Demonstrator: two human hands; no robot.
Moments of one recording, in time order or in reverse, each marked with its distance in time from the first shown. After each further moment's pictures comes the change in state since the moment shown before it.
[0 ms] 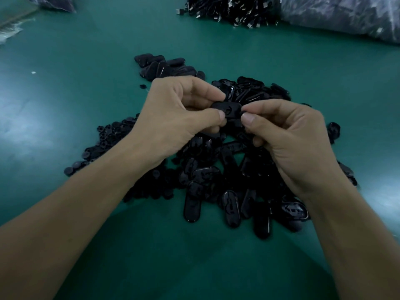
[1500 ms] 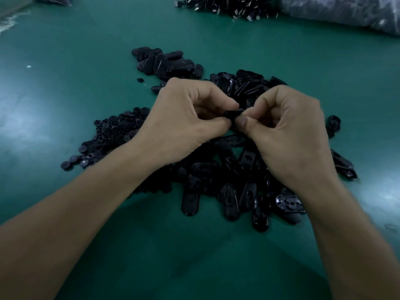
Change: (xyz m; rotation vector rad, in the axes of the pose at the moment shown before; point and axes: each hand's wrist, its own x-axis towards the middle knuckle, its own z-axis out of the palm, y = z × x) left_hand -0.005 -0.004 0.009 0.215 -0.104 0.136; right_hand -0.011 -0.013 0.010 -0.512 0.087 -0.127
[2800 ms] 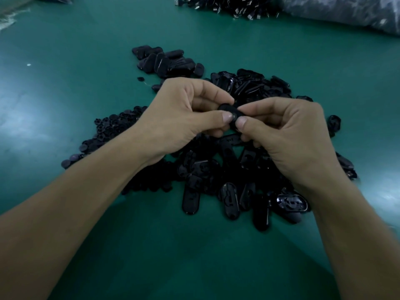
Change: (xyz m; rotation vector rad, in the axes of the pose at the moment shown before) left_hand 0.004 -0.002 -0.007 -0.231 -0.072 -0.204; right_hand 0.002 0.014 -0.004 0.329 -0.134 0.054
